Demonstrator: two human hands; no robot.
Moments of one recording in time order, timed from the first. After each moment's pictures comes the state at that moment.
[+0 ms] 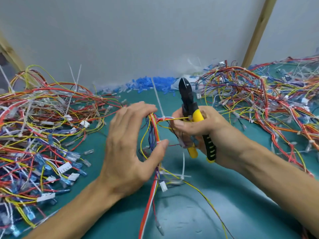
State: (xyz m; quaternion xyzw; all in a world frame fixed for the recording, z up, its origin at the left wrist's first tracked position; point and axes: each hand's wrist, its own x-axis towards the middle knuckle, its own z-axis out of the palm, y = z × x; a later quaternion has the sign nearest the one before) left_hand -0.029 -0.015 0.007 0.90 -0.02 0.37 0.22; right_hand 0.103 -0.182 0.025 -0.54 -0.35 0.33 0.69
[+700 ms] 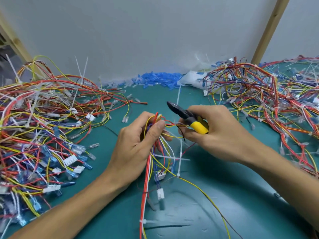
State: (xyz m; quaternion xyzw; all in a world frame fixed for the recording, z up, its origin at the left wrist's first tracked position) left_hand -0.017 -0.006 -0.016 0.80 0.02 0.27 0.53; right_hand 0.112 -0.186 0.022 -0.79 -0.48 0.01 0.38
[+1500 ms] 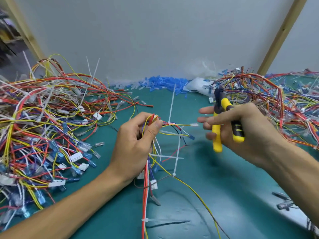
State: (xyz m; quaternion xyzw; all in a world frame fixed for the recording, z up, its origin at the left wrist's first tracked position) left_hand -0.014 -0.001 -0.013 0.75 0.06 0.34 0.56; right_hand 0.125 -0.195 0.043 -0.61 -0.13 0.32 0.72
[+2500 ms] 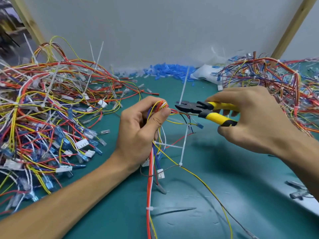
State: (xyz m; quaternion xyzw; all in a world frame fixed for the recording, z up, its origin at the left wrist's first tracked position) left_hand -0.020 -0.002 -0.004 0.75 0.02 0.37 0.54; right_hand 0.111 -0.199 0.056 -0.85 -0.47 -0.07 0.23
